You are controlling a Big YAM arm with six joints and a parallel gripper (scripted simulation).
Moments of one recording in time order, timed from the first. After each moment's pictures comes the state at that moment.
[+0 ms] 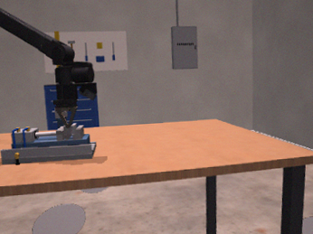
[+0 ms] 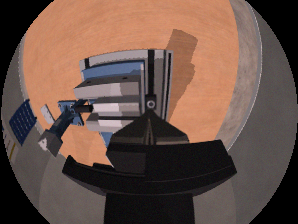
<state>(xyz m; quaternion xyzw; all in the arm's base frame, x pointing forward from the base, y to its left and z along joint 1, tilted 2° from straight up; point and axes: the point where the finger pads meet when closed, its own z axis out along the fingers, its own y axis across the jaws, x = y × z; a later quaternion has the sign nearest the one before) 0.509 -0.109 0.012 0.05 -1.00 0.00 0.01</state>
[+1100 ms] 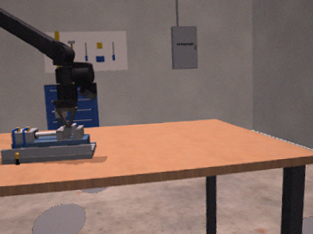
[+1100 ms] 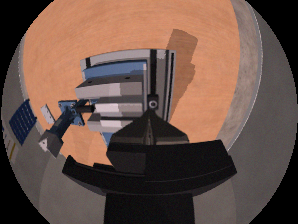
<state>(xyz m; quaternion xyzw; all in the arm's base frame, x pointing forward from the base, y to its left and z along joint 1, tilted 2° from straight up) 0.508 -0.105 0.010 0.05 -1.00 0.00 0.01</state>
